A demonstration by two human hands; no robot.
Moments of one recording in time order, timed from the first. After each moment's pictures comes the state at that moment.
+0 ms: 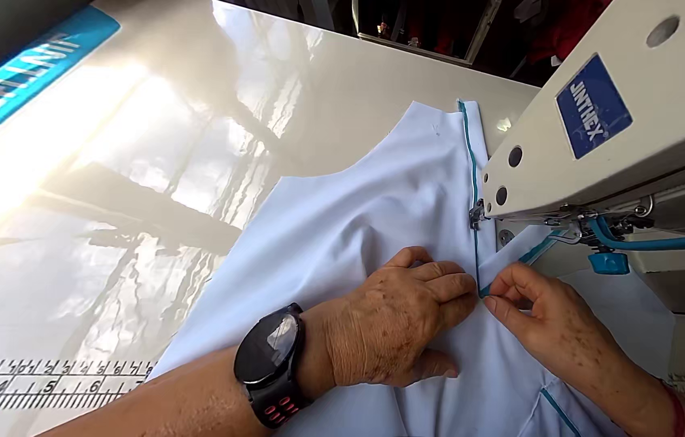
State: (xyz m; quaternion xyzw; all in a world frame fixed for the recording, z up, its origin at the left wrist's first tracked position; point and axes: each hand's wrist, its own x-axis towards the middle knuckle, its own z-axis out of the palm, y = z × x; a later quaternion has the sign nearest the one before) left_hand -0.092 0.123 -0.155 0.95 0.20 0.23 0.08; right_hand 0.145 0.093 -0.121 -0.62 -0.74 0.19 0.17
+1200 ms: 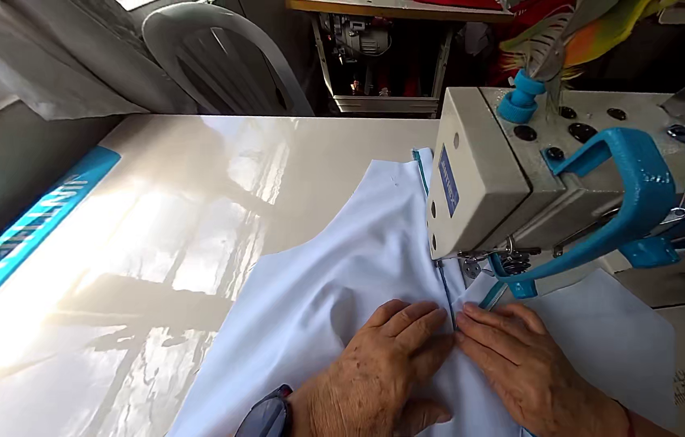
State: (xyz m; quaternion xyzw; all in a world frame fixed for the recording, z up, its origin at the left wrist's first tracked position) left_hand -0.084 0.120 -0.165 0.94 0.21 0.26 0.02; right_hand 0.177 0.080 -0.171 -0.37 -0.88 -0.09 0.29
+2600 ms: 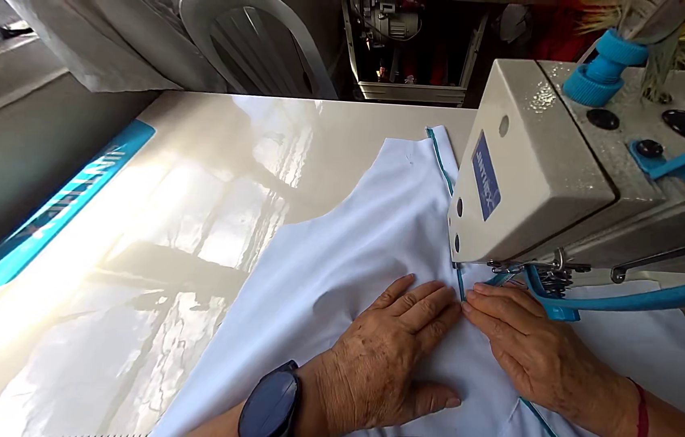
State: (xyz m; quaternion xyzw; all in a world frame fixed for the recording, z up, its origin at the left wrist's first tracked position) left_hand -0.082 0.130 -0.162 0.93 0.28 0.24 0.04; right_hand 0.179 0.122 -0.168 -0.34 -0.89 -0.05 0.30
